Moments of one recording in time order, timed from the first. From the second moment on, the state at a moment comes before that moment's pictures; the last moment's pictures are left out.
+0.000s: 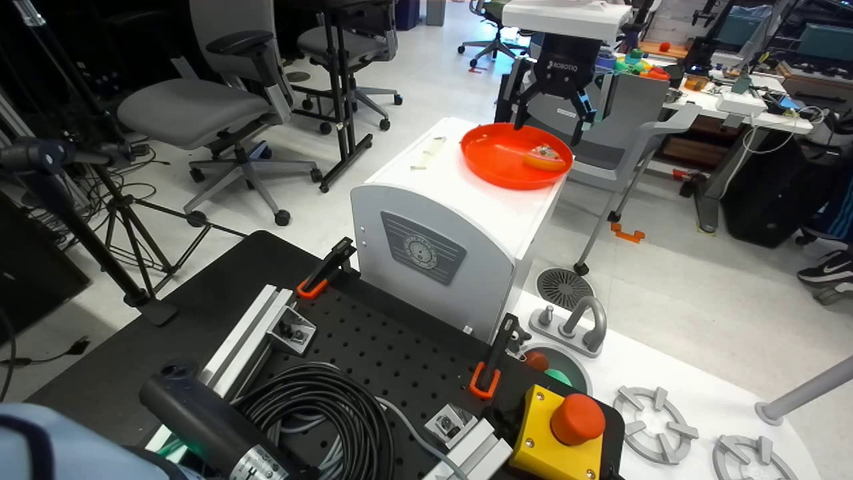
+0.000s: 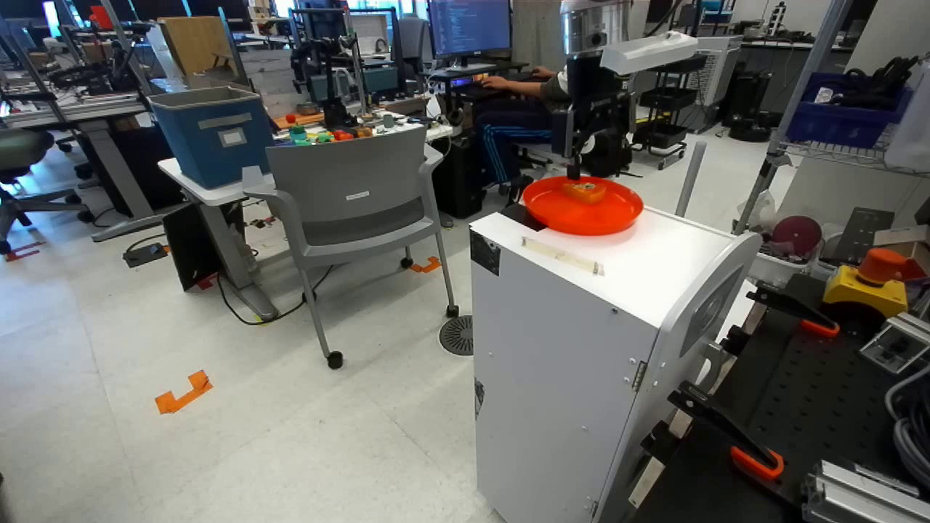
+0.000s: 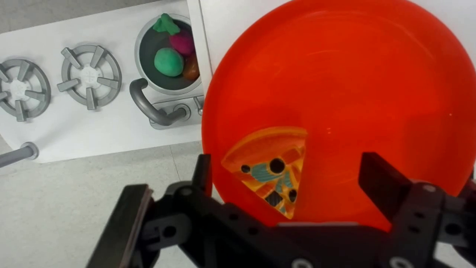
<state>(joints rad) -0.01 0.50 -0.05 -1.76 -0.07 2.13 0.11</state>
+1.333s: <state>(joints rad) 0.00 0.54 -0.07 -1.75 -0.07 2.15 0.13</state>
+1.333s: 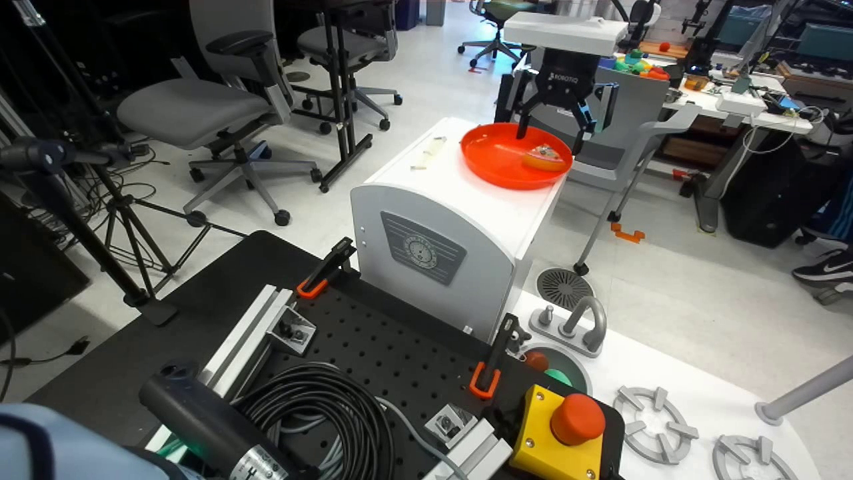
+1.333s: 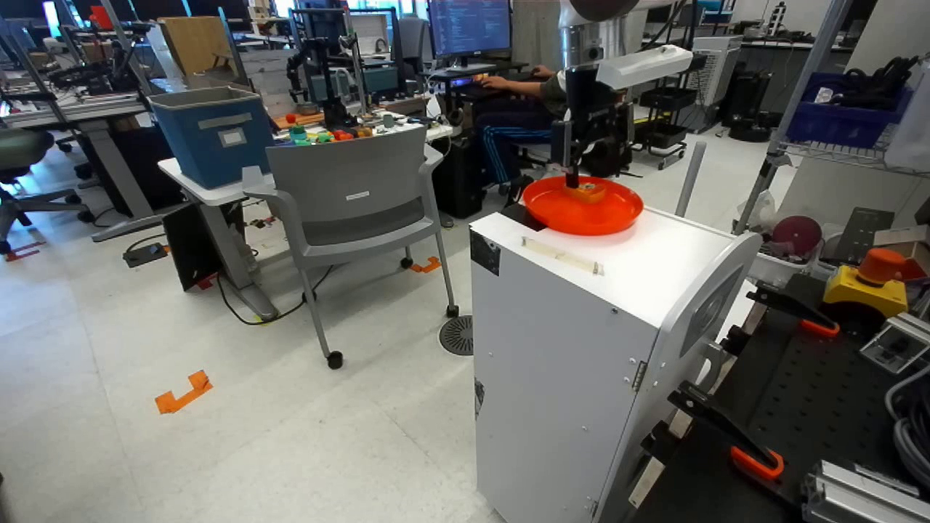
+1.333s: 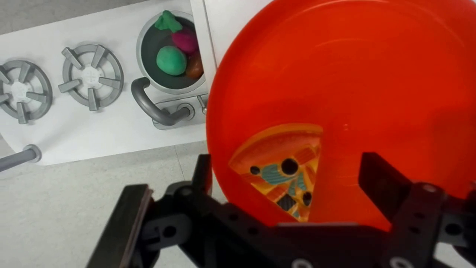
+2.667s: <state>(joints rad) 0.01 0.57 -0.07 -1.75 -0.09 2.14 0.13</state>
